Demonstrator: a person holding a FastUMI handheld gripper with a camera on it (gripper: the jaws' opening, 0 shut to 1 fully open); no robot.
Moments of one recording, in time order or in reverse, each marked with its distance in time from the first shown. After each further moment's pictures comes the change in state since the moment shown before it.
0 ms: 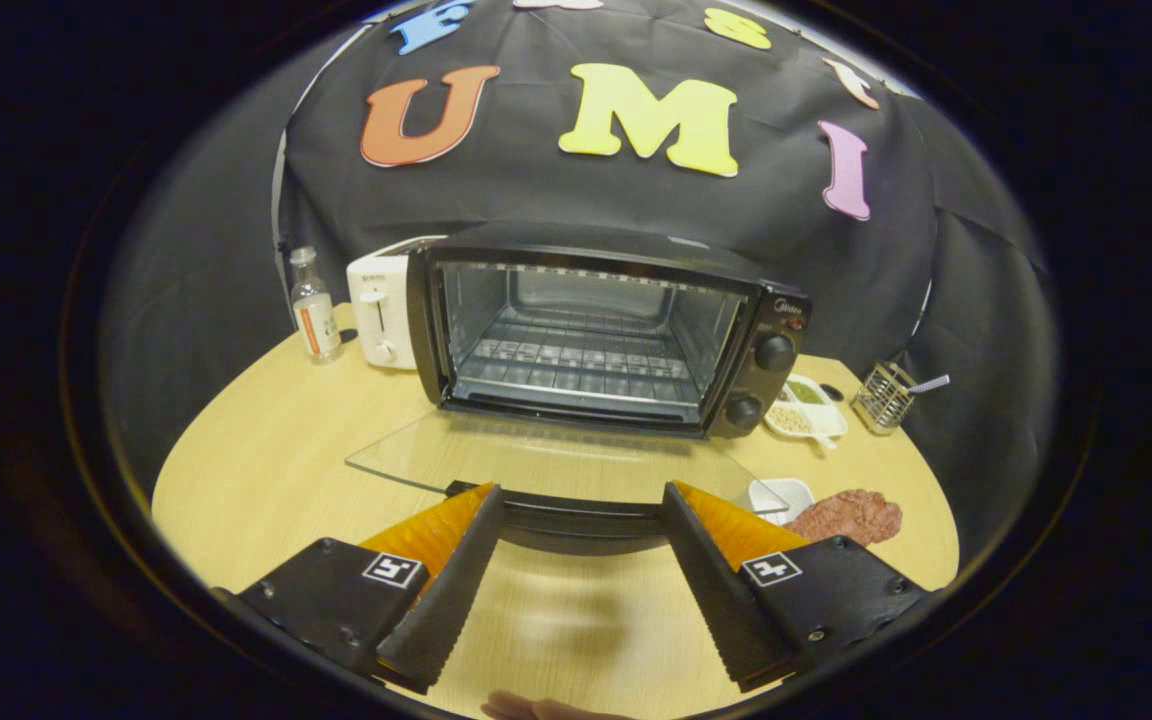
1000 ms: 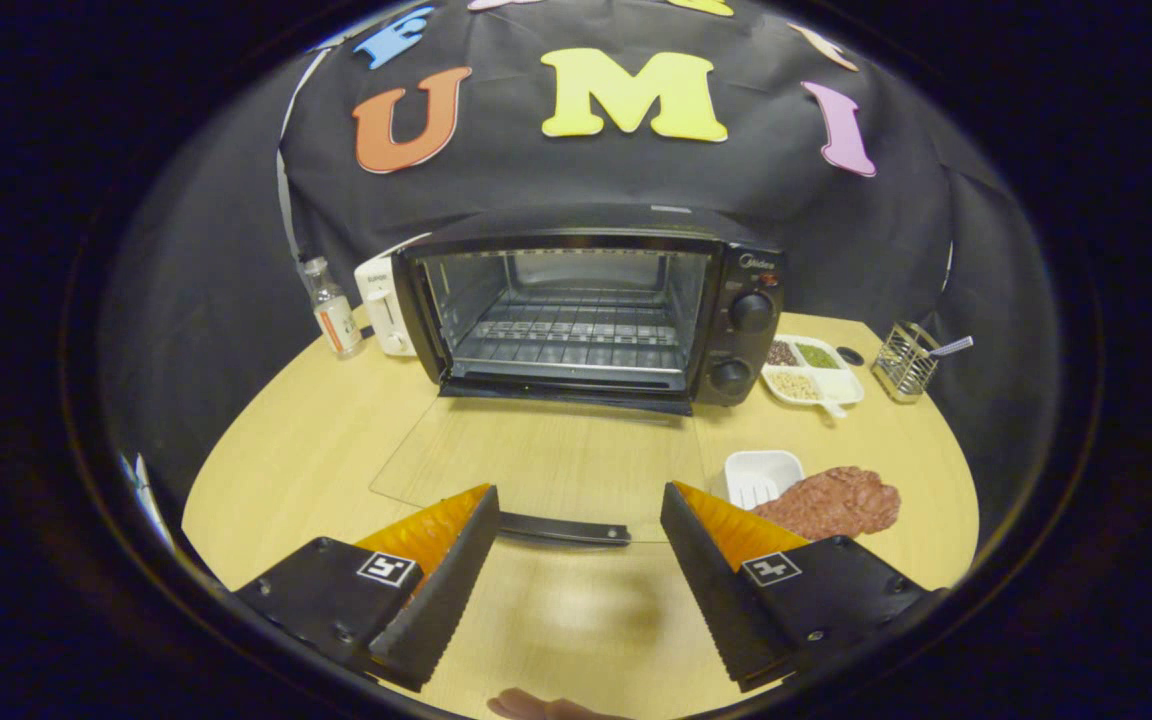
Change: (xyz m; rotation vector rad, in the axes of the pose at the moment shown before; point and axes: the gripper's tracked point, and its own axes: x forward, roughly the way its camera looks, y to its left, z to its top) arm -0.030 -0.060 0.005 0.071 0.037 0.140
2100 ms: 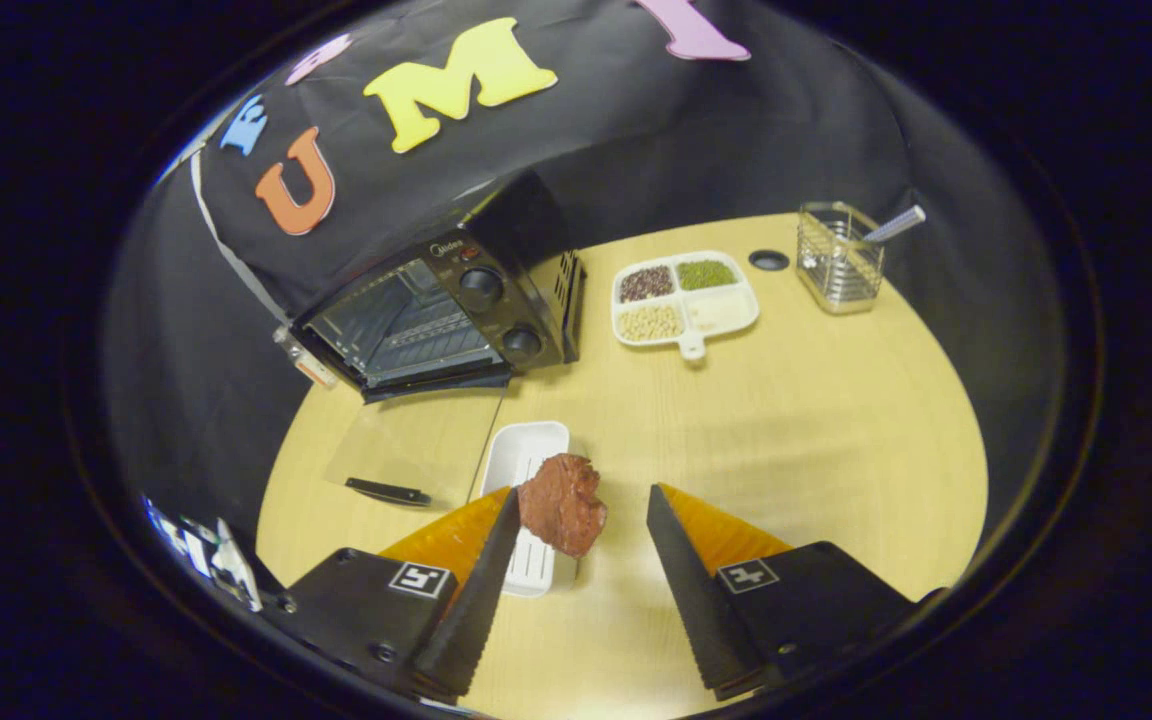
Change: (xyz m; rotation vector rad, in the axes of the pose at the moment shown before) arm 0.000 -0.180 -0.026 0.312 0.225 0.246
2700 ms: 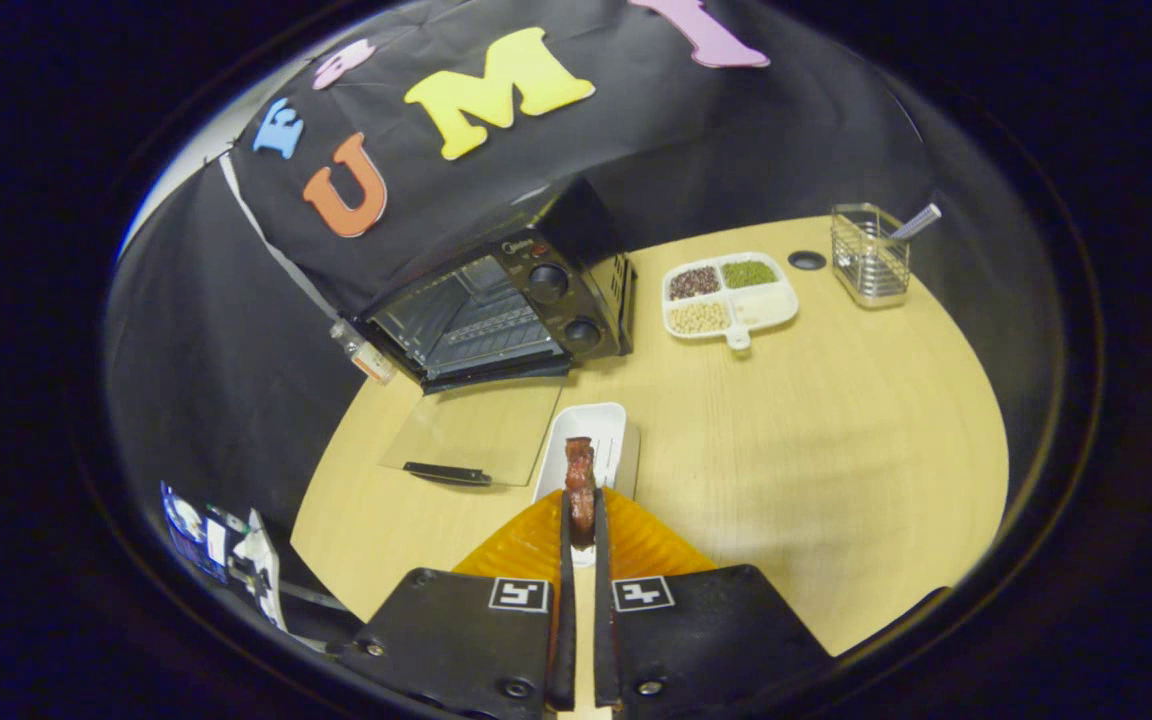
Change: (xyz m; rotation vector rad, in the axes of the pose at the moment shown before) arm -0.050 0.039 -0.010 -0.122 -0.093 0.039
